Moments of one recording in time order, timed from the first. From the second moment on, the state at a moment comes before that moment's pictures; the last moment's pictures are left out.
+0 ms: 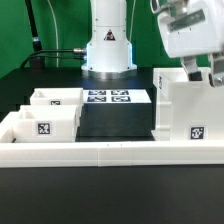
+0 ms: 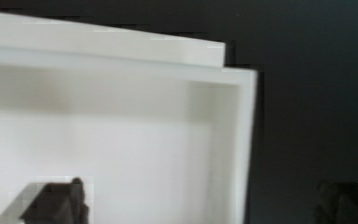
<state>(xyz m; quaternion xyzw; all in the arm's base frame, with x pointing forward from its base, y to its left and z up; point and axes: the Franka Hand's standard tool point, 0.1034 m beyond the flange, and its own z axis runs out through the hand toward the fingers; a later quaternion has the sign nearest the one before) 0.630 0.102 0.120 -0.75 0.64 0.00 0.15</state>
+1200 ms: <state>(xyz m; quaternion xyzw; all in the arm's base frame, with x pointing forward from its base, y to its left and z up) 0.603 0.043 0.147 -0.96 0.23 -0.06 0.14</state>
